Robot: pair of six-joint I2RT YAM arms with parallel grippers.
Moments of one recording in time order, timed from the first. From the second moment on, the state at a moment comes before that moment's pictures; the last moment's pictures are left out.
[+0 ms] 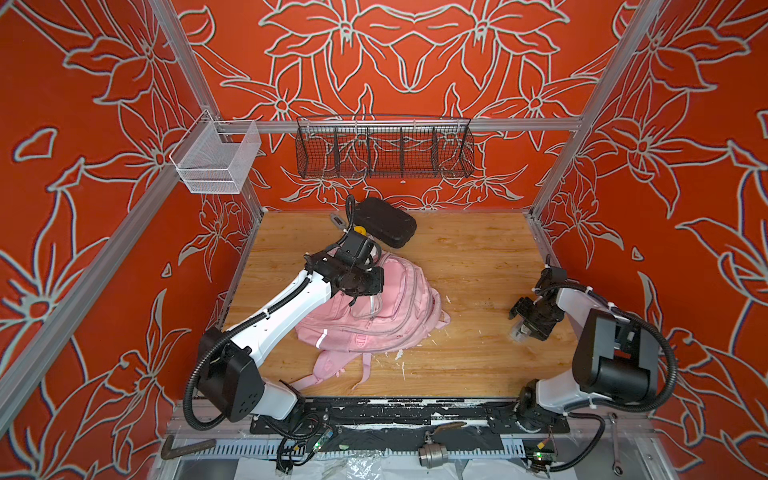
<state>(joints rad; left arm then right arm) -0.51 1.44 1.28 -0.81 0.18 -0.56 -0.33 1.50 0.81 -0.76 -0.12 0.50</state>
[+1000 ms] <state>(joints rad) -0.51 1.42 1.28 -0.82 0.16 -0.56 0.02 1.28 0.98 -0.70 -0.42 0.51</state>
